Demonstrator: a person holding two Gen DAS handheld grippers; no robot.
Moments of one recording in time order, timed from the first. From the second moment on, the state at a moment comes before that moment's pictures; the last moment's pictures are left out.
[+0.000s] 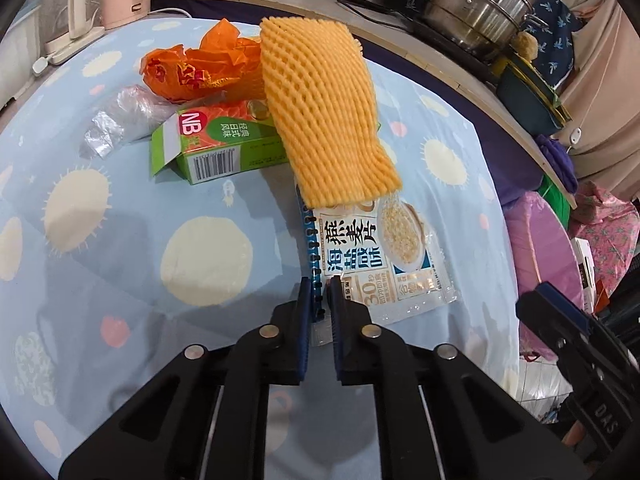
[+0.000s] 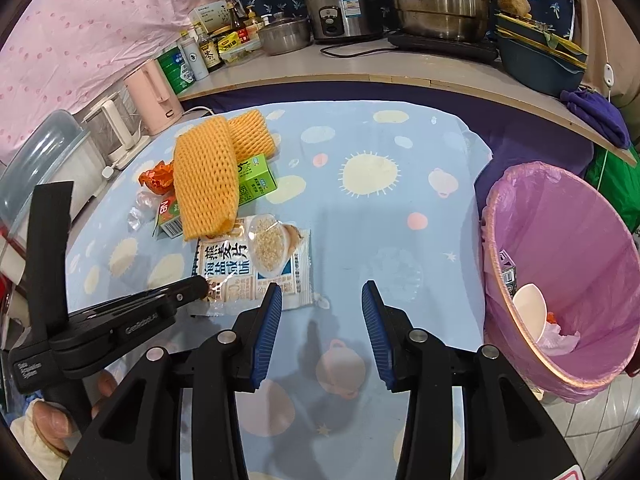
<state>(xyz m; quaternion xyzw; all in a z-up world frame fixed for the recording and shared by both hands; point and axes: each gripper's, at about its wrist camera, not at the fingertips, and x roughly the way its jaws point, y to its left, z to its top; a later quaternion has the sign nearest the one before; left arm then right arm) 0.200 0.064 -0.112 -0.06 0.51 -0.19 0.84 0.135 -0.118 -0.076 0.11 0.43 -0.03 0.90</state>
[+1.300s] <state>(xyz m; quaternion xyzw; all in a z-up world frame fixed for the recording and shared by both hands) 0.158 0.161 -0.106 -0.08 0.52 -0.14 0.84 0.256 -0.013 -0.115 0.11 0.47 0.09 0.87</state>
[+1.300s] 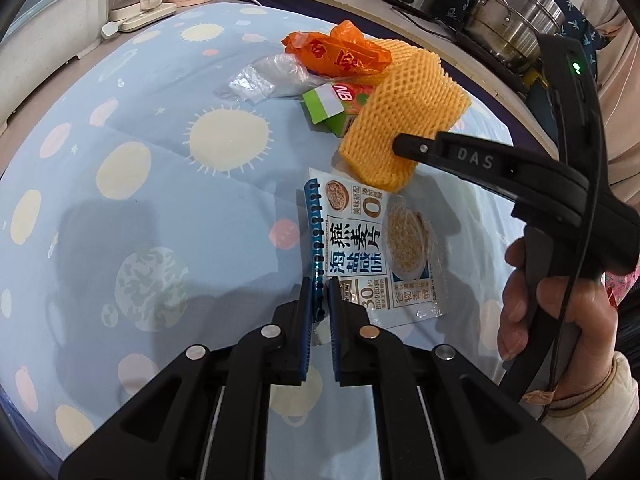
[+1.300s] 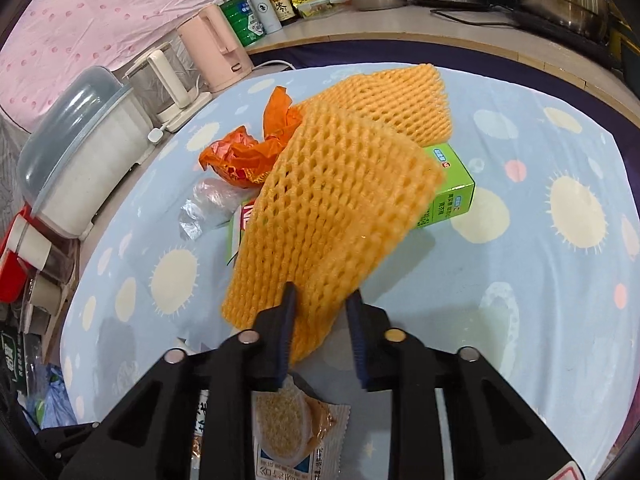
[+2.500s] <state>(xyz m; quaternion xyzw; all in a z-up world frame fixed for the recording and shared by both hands) 0.122 0.009 0.013 -0.03 0.42 -0.28 0.86 0.048 -0.226 -0.019 0.20 0.34 -0.10 0.91</state>
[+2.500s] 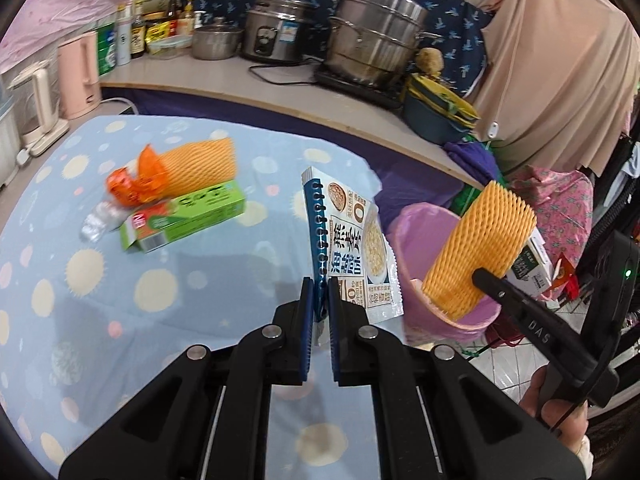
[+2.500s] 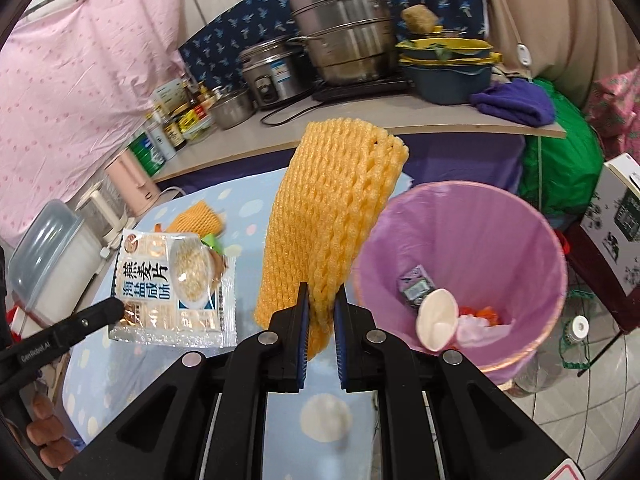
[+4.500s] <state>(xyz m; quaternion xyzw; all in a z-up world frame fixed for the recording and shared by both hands) 0.141 -0.164 -0.027 0.03 0.43 -0.34 0.84 0.033 -0.318 -0.043 0.22 0.35 -0.19 0.89</state>
